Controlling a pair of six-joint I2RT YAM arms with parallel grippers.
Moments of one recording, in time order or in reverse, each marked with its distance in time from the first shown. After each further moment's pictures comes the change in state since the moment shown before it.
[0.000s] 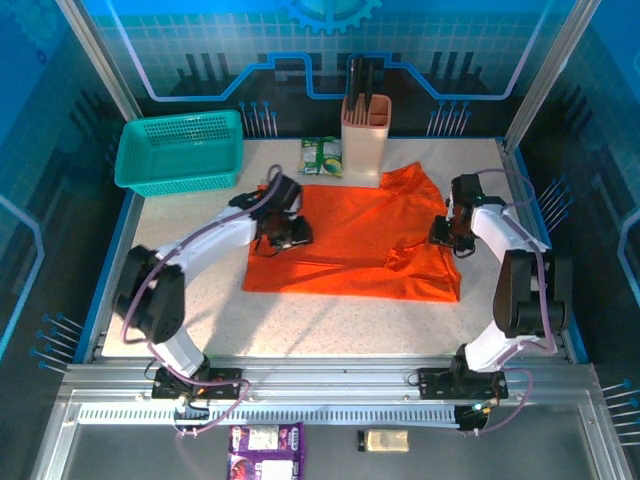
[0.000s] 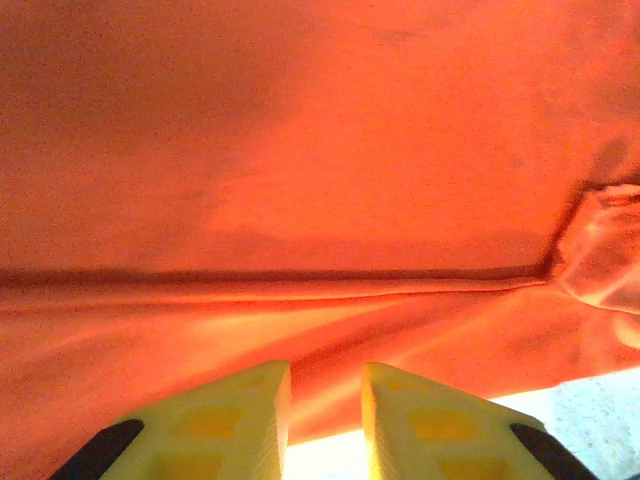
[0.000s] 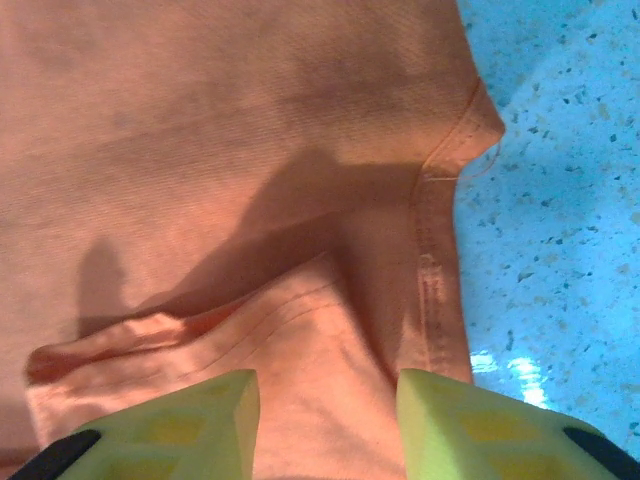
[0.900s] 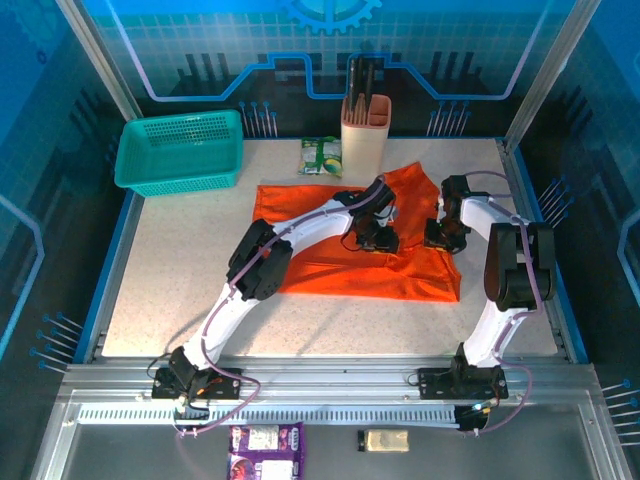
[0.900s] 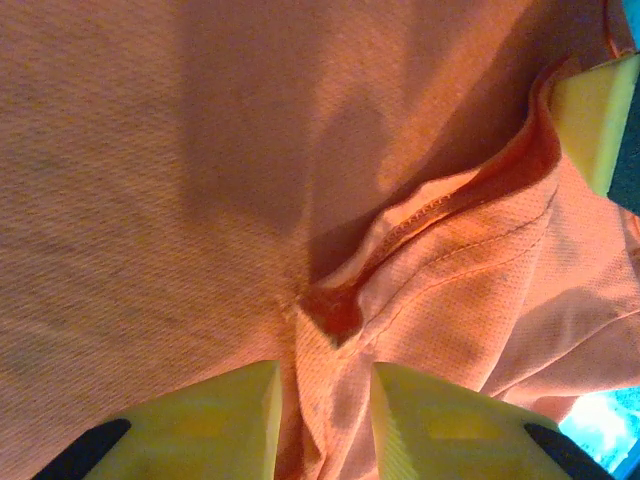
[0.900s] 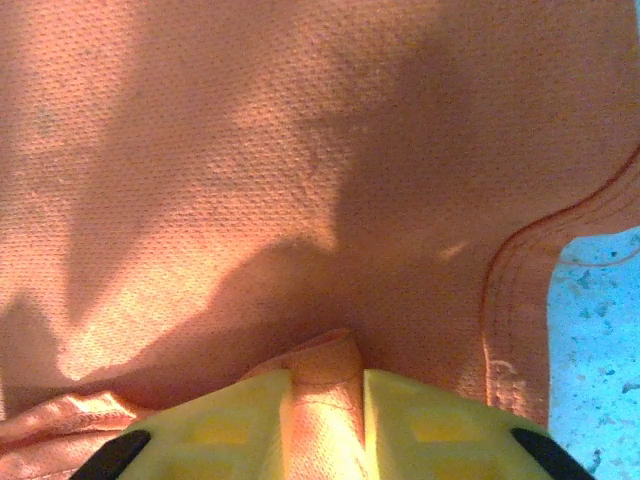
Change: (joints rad) left arm -0.233 0.735 0.775 -0.068 0.194 0.122; right arm 0.012 0.180 0.068 0.018 -0.034 -0.049
